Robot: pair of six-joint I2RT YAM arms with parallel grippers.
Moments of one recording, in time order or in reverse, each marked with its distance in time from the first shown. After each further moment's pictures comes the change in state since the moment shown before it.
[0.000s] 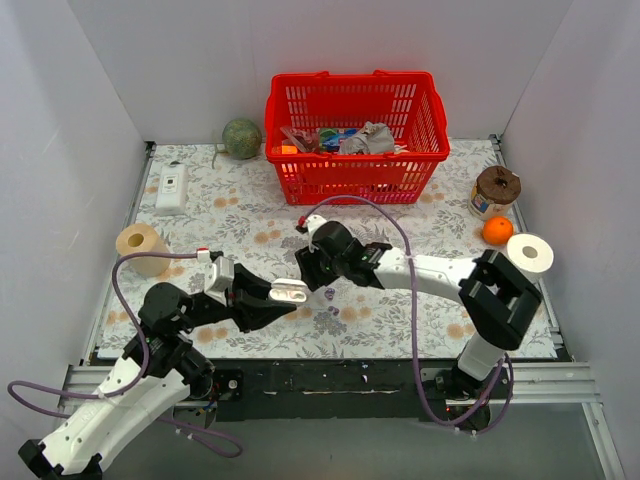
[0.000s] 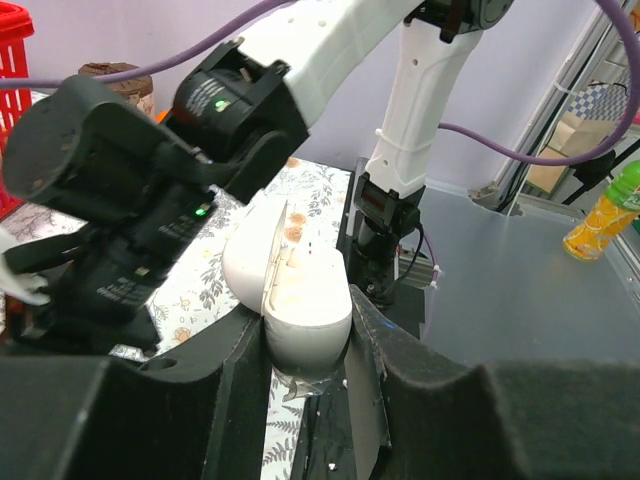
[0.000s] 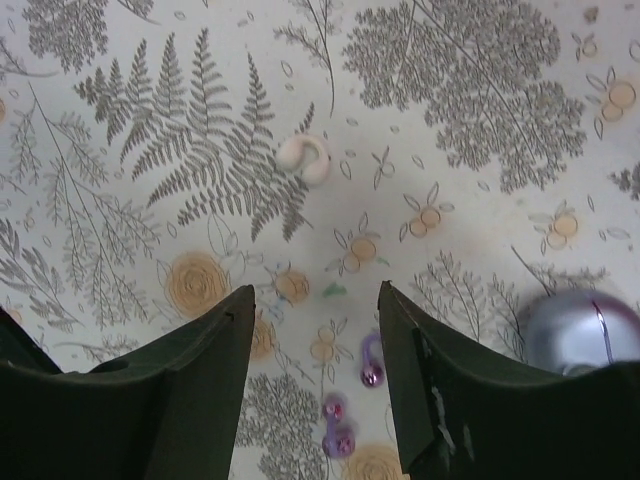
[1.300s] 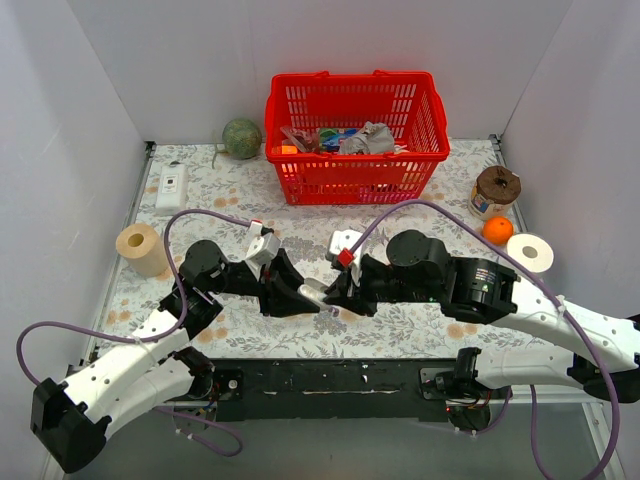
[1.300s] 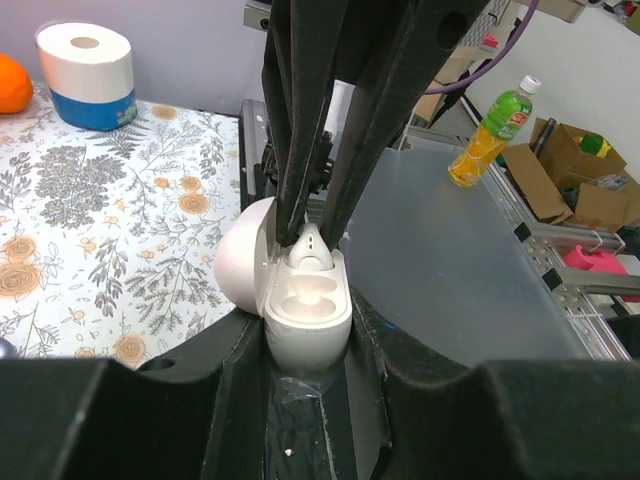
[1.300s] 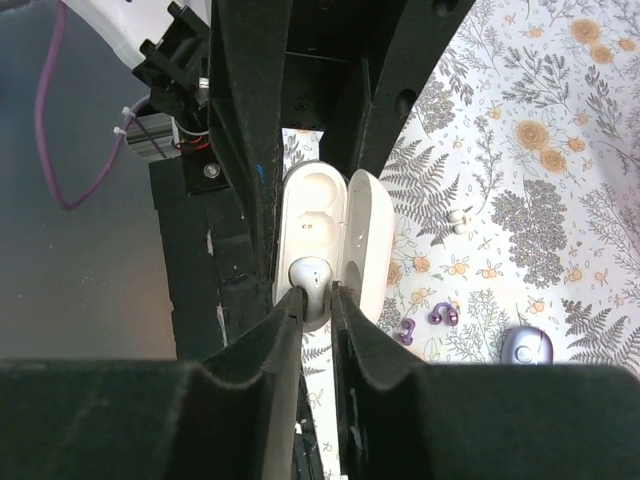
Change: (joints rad) left arm -0.004 0.427 0.112 0.222 0.346 -0.062; right arm 0.295 -0.579 0.248 -0.466 -0.130 -0.331
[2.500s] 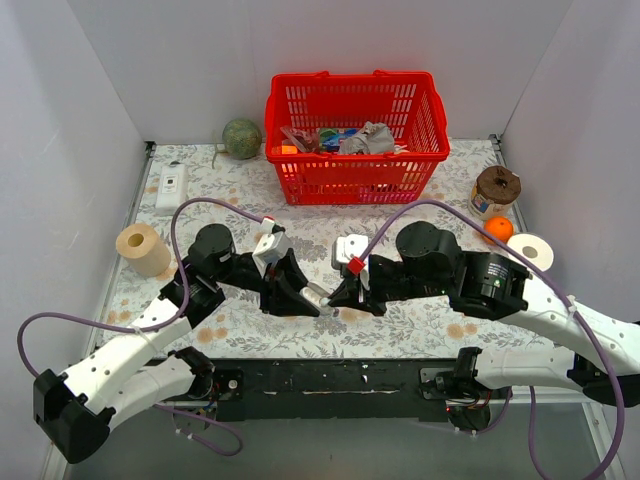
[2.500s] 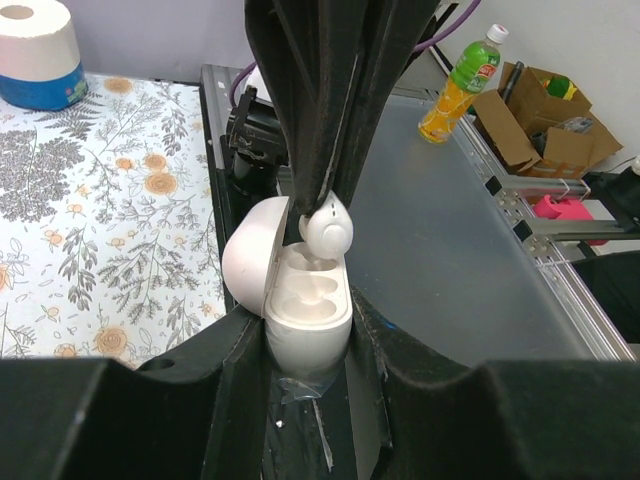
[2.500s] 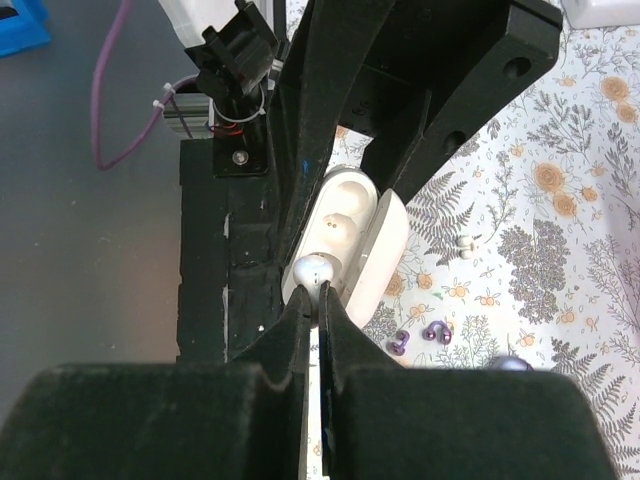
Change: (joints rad) left arm 0.000 0.079 0.134 -0.219 0.127 0.148; right arm -0.045 -0.008 0.062 -0.076 -0.158 -0.134
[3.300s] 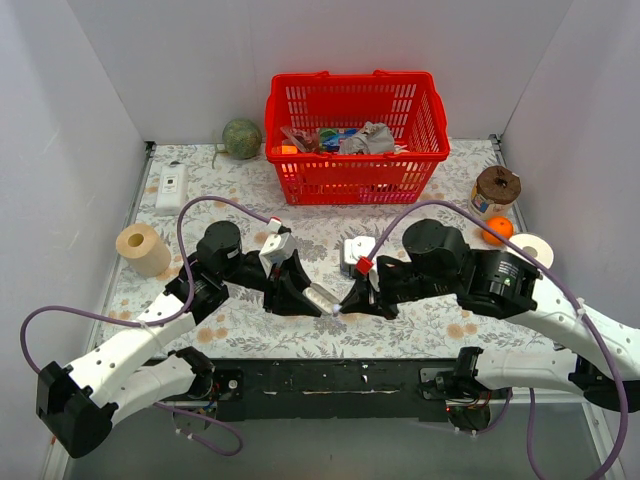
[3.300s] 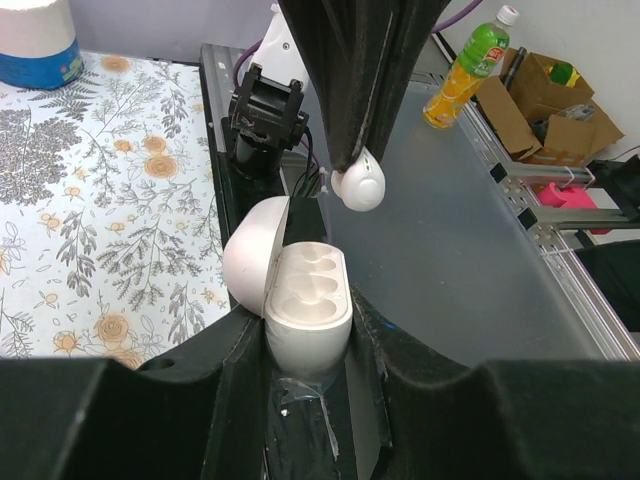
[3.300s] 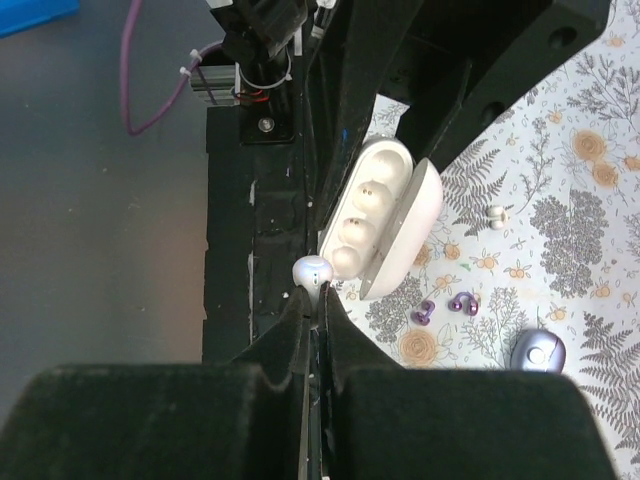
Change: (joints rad) left arm 0.000 0.037 0.003 -0.042 0.003 0.063; right arm -0.046 -0.029 0.006 -0.106 -0.082 0.003
